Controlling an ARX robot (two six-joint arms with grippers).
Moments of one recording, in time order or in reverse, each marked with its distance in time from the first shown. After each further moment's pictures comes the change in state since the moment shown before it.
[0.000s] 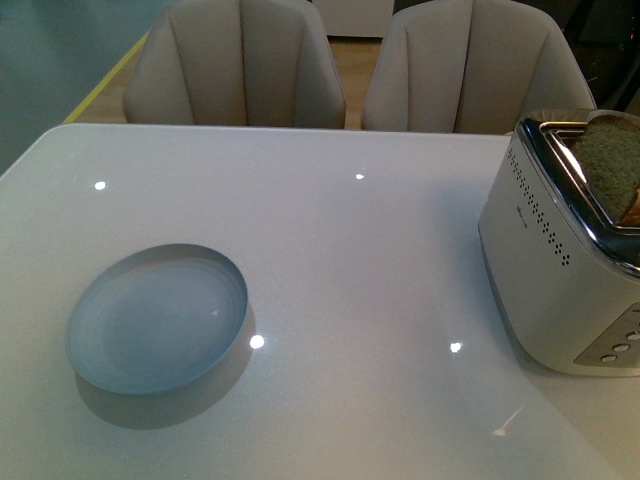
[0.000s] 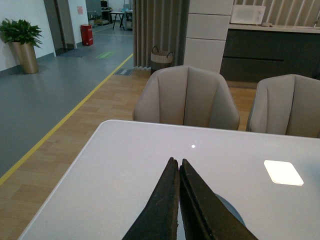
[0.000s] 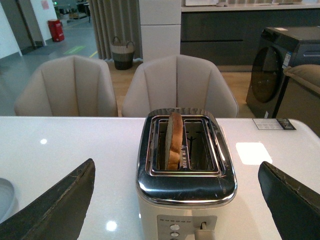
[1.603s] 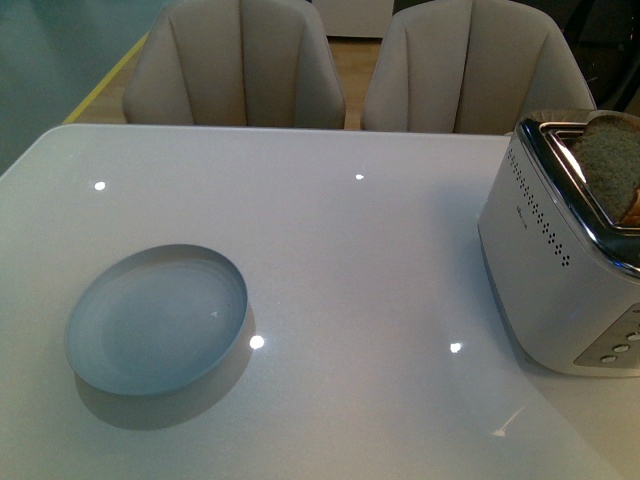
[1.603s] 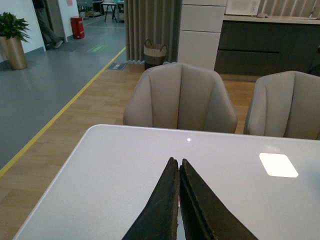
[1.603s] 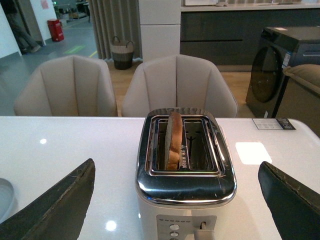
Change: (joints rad) left arm -0.032 0.876 0.106 0.749 -0.013 -0.003; right arm 0.000 0.000 0.000 0.000 0.000 0.000
